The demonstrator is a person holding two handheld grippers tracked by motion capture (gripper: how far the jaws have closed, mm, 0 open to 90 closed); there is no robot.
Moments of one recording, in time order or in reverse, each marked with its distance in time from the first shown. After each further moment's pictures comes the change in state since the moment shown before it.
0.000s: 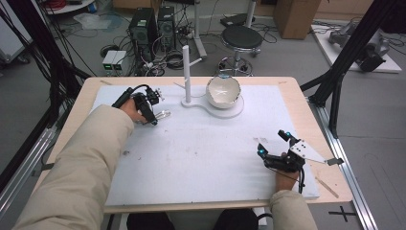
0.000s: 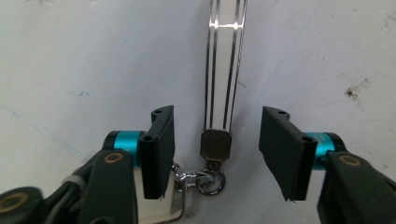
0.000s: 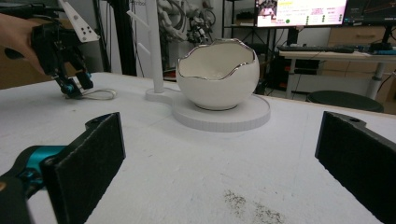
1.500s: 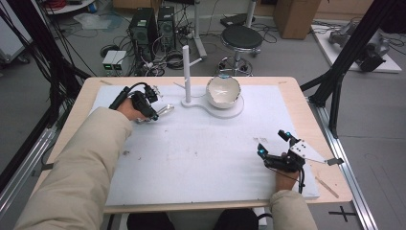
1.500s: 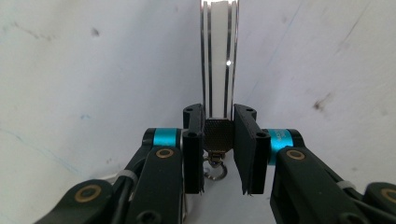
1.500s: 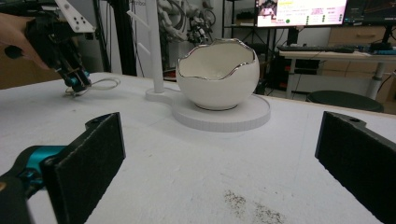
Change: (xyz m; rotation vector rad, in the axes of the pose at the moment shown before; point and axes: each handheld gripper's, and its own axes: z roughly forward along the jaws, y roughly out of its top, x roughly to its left) left arm 0.000 -0.004 -0.016 -0.161 -0.045 0.001; right arm 0.000 0.000 0.000 -0.001 -0.001 -0.001
